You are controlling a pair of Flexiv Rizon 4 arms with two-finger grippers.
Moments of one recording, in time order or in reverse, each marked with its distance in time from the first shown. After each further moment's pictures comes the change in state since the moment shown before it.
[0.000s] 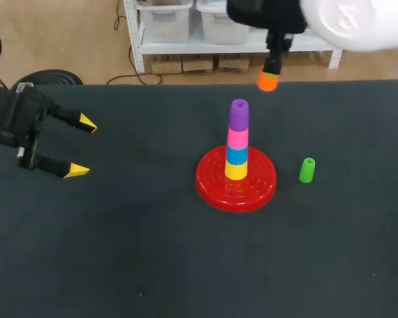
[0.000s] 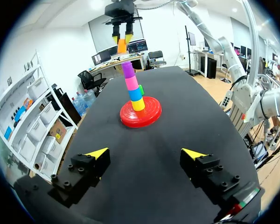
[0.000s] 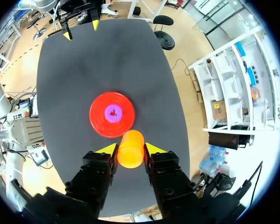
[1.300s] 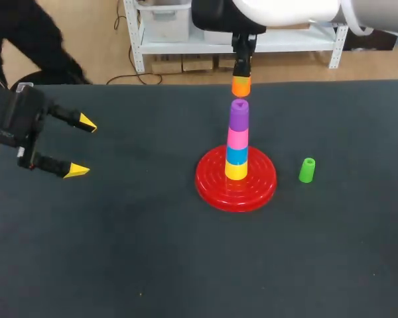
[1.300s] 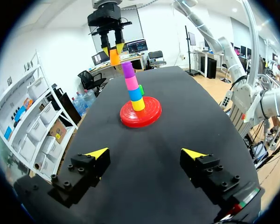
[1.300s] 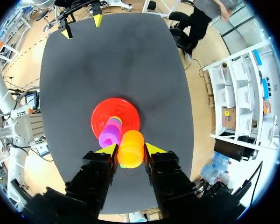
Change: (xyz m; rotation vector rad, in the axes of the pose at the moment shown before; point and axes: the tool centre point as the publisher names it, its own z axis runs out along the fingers) left arm 0.000 0.000 0.000 0.000 0.000 0.000; right arm -0.041 -0.006 0.028 -0.088 0.062 -0.079
